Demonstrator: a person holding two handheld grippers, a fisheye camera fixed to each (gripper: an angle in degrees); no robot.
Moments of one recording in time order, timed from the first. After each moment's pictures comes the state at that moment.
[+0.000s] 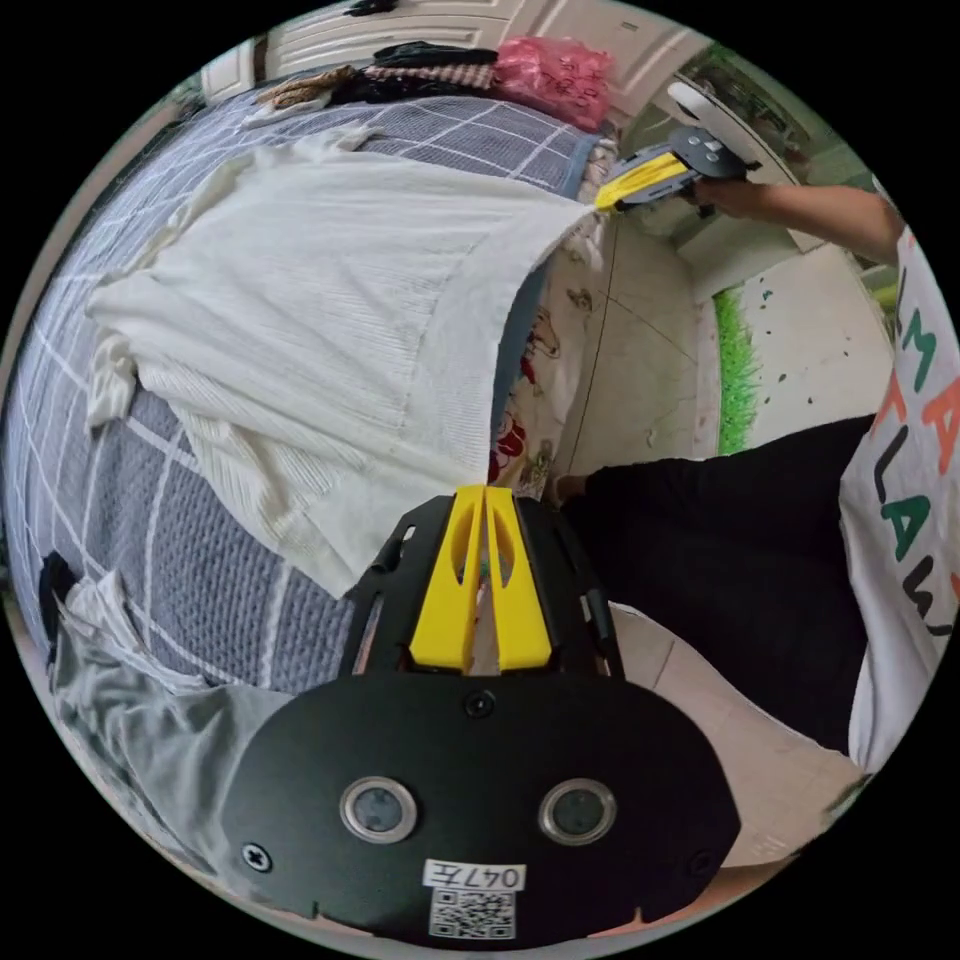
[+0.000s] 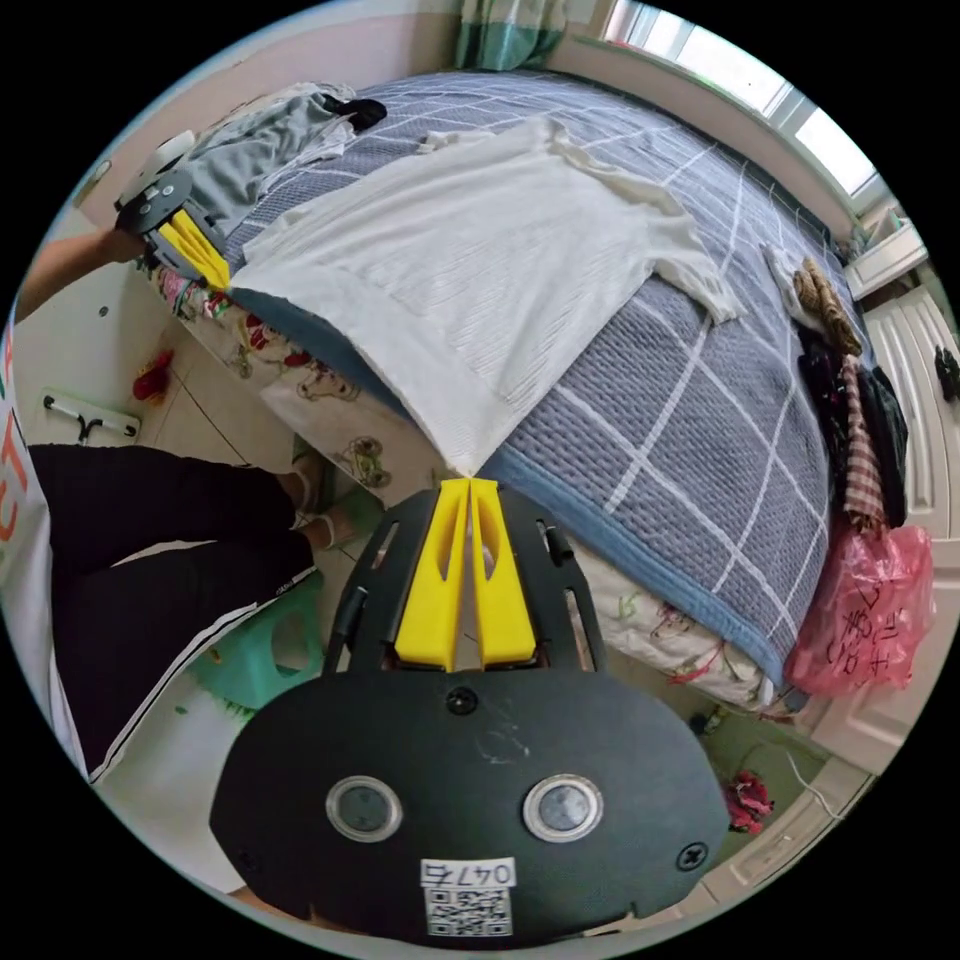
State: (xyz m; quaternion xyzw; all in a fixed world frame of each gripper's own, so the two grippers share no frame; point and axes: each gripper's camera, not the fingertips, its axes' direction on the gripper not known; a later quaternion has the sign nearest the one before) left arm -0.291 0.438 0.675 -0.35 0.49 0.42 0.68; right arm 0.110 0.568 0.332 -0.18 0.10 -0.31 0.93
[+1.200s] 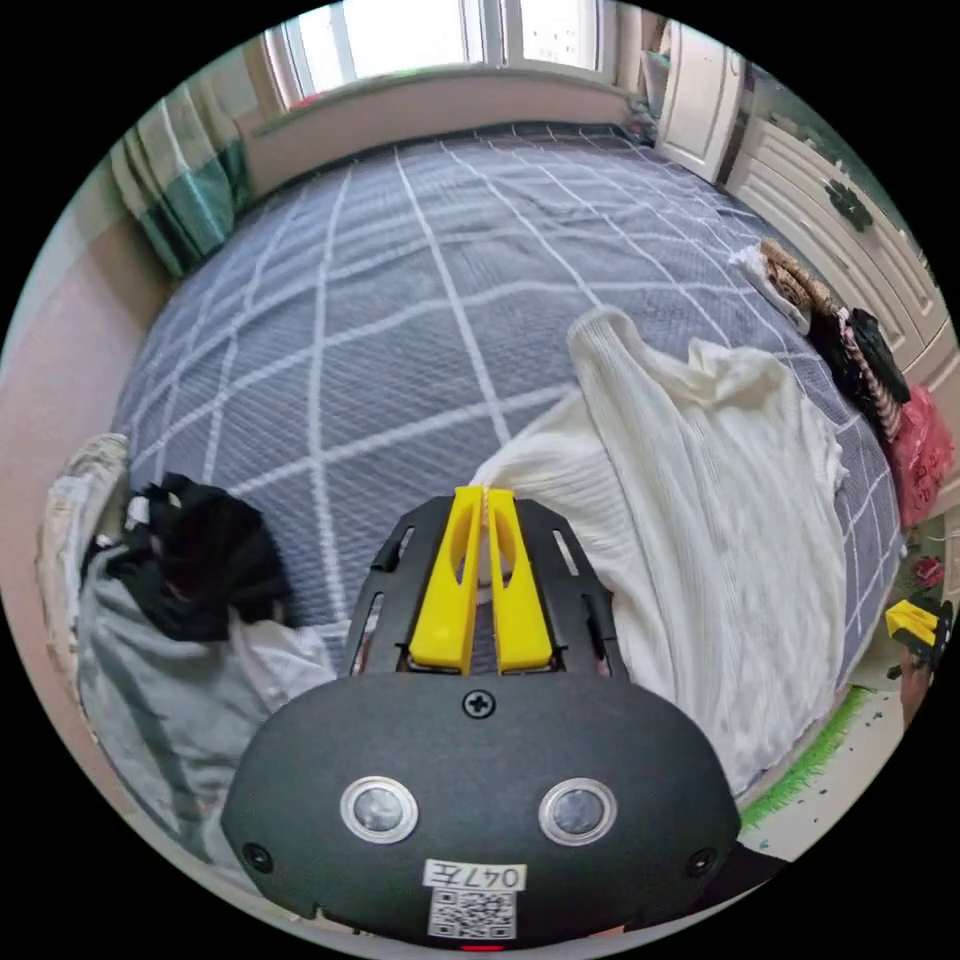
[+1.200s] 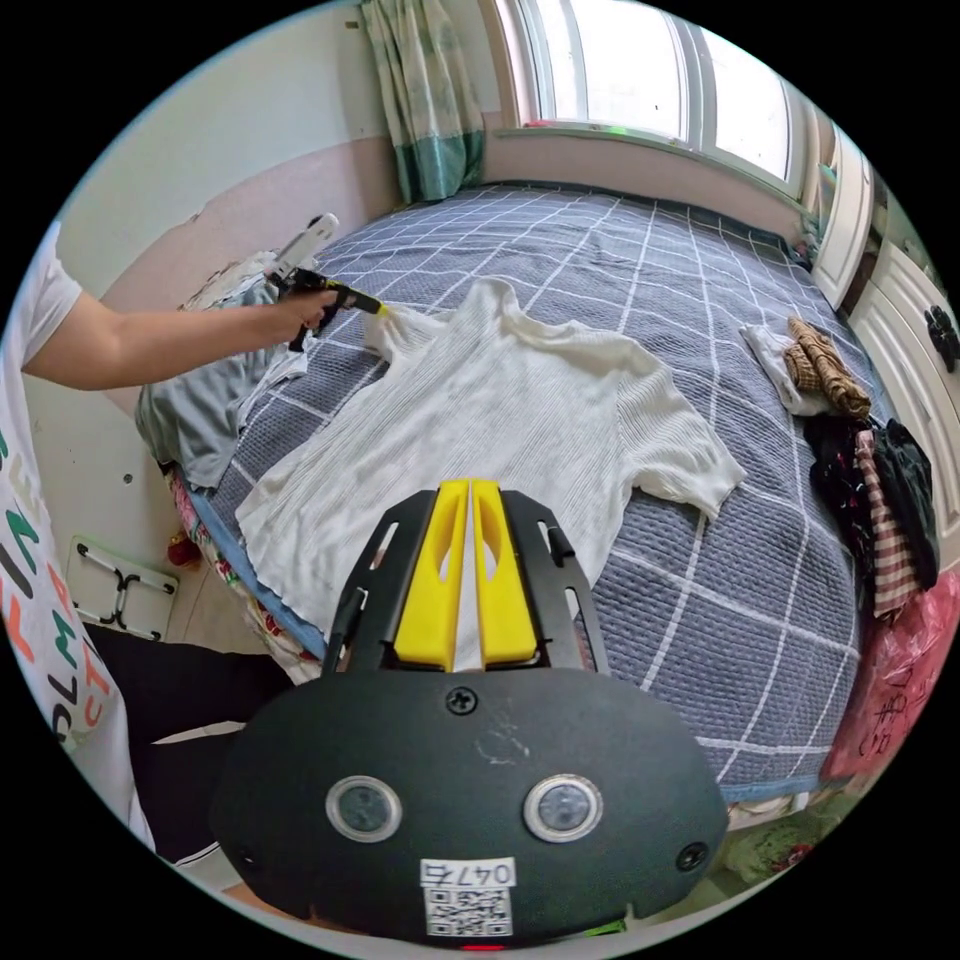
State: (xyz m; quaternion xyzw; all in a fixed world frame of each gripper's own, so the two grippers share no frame) left arm -0.354 0.205 0.975 -0.31 0.22 0.10 0.92; right arm 0.103 0.424 0.363 -0.02 0.00 -0.23 0.97
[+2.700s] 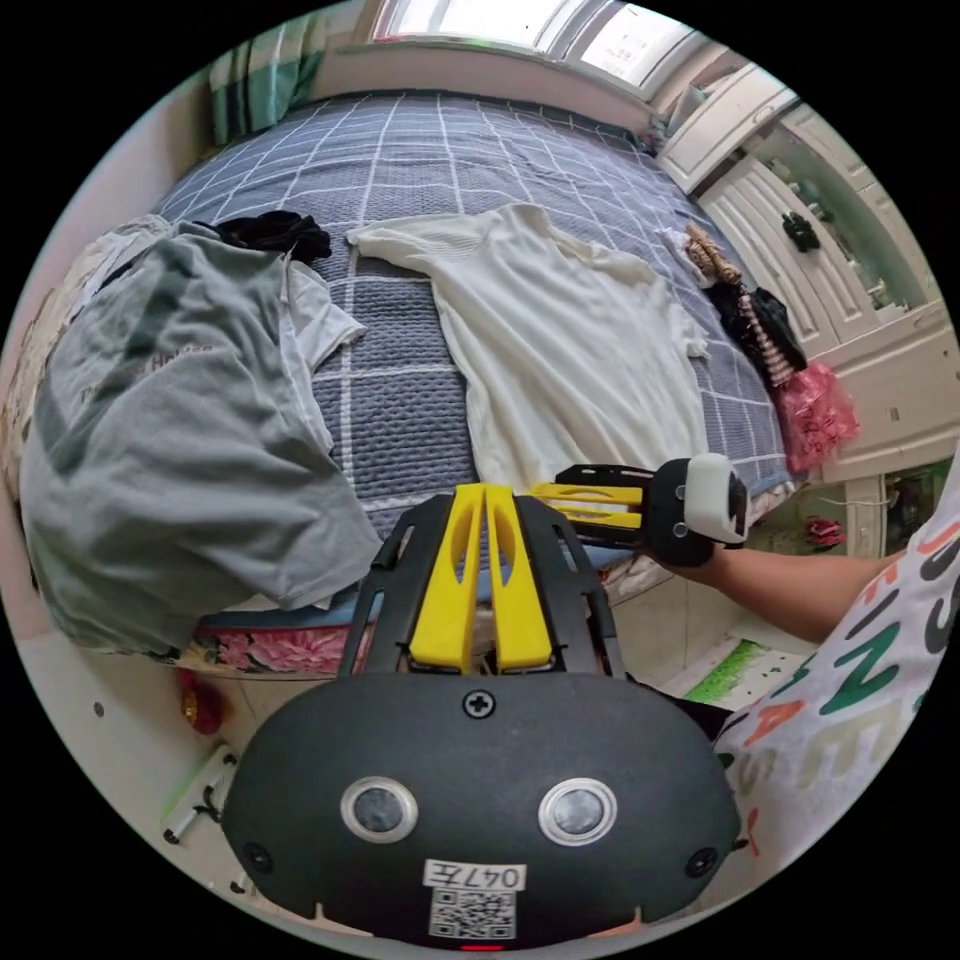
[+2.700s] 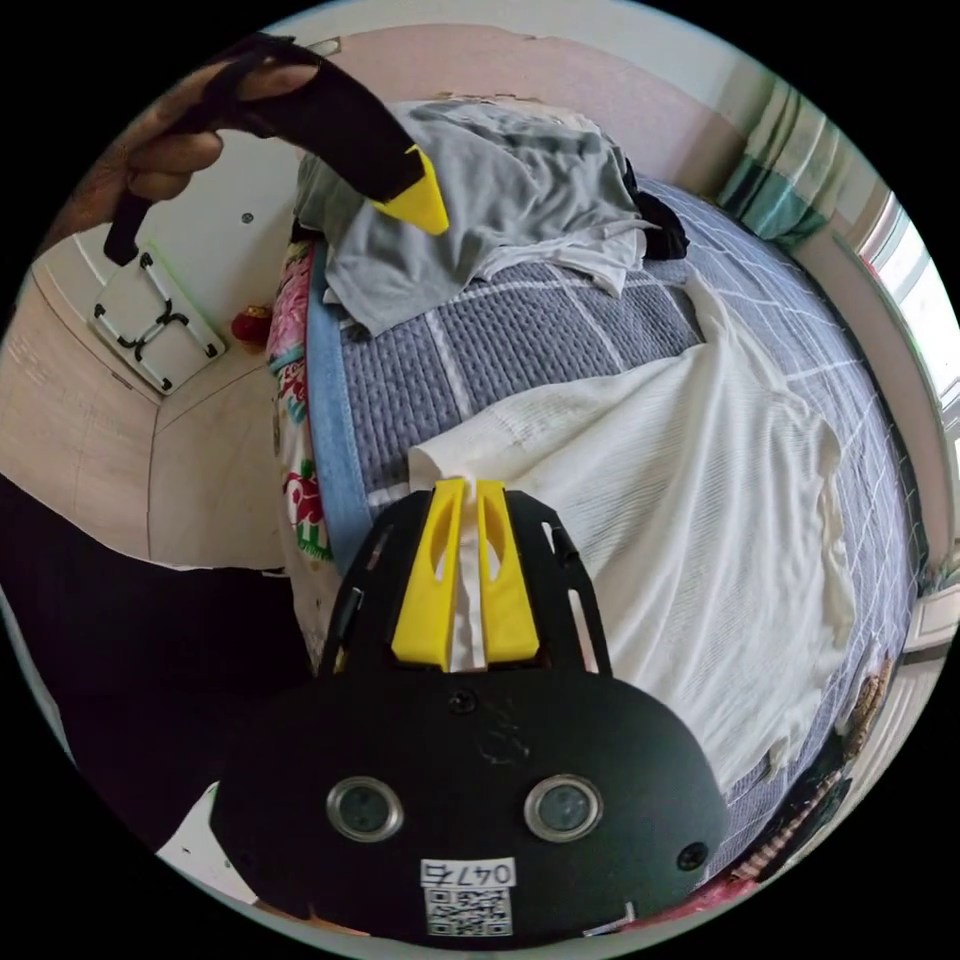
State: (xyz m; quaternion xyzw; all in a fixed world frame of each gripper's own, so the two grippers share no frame) left arm -0.494 0.322 0.686 -0.41 0.31 -0.02 0.86; right arm -0.262 0.494 0.594 -0.11 -0.04 -0.56 0.82
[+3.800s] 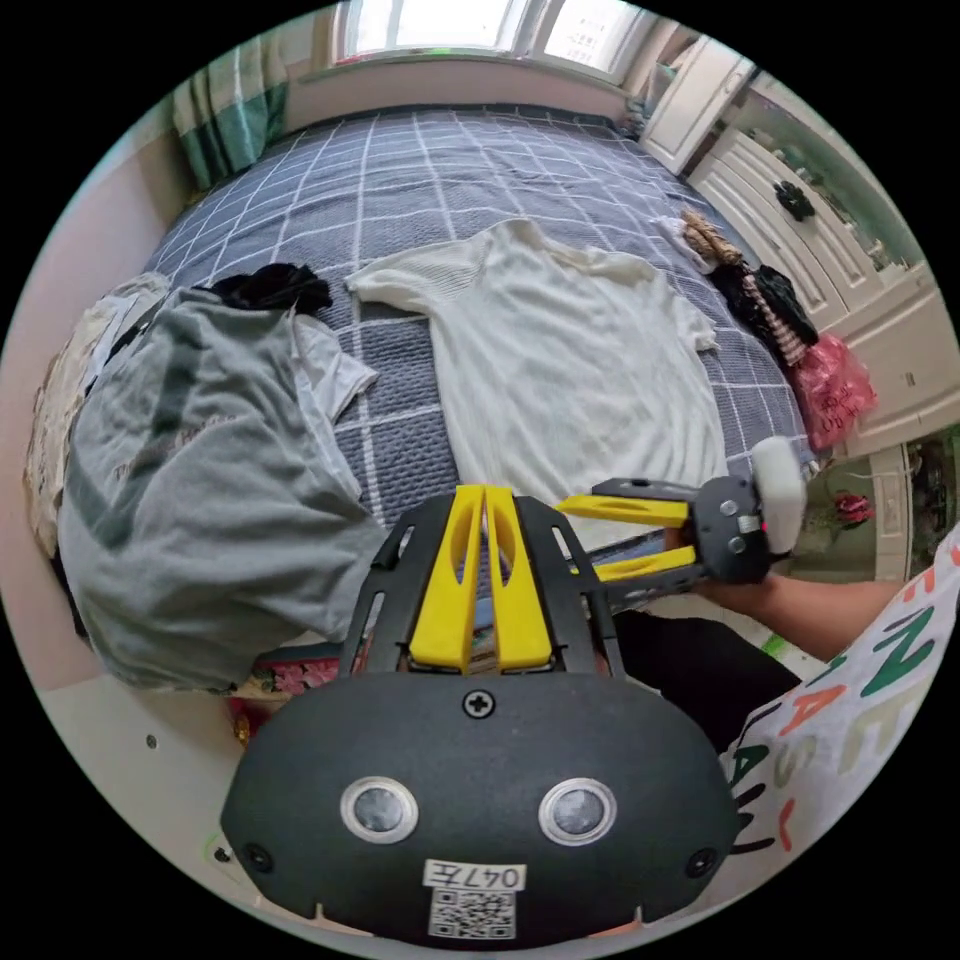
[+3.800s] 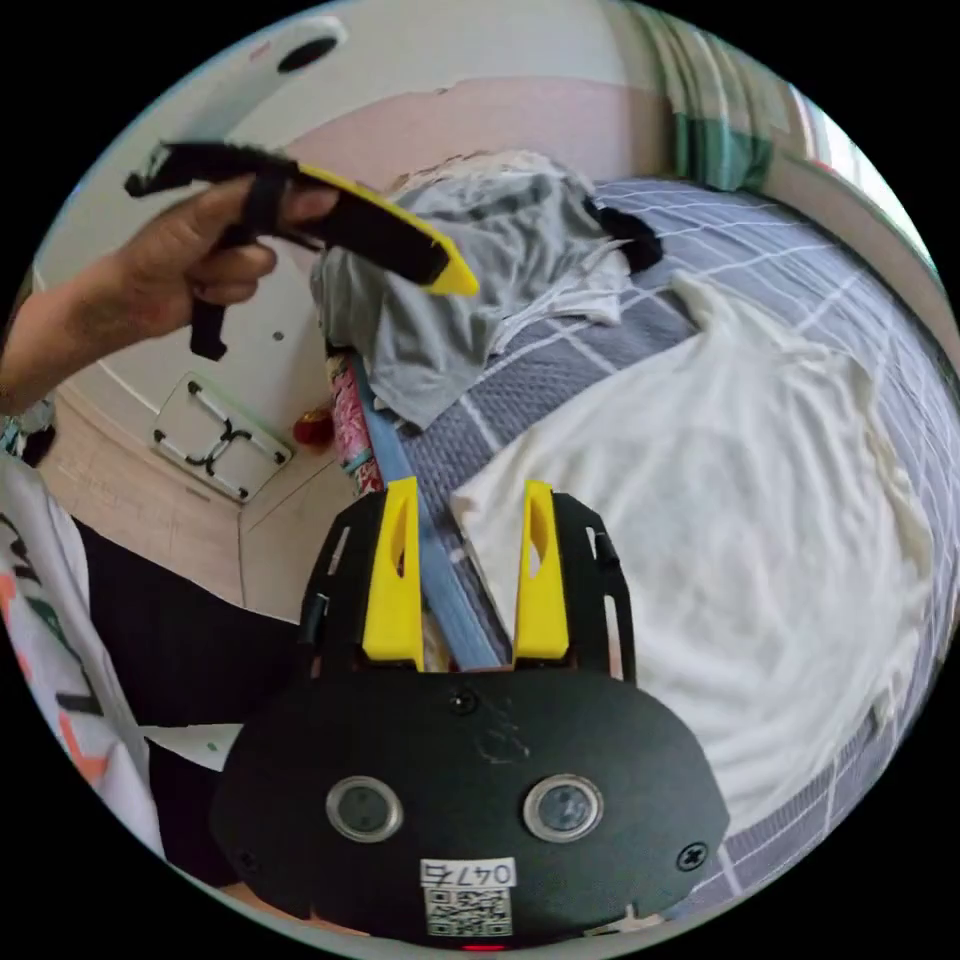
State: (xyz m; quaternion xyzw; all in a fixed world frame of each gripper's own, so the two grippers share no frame) left arm -0.403 0.320 0.641 -0.39 0.29 0.05 0.87; right arm -0.214 0.451 0.623 -0.11 -0.17 -0.43 0.88
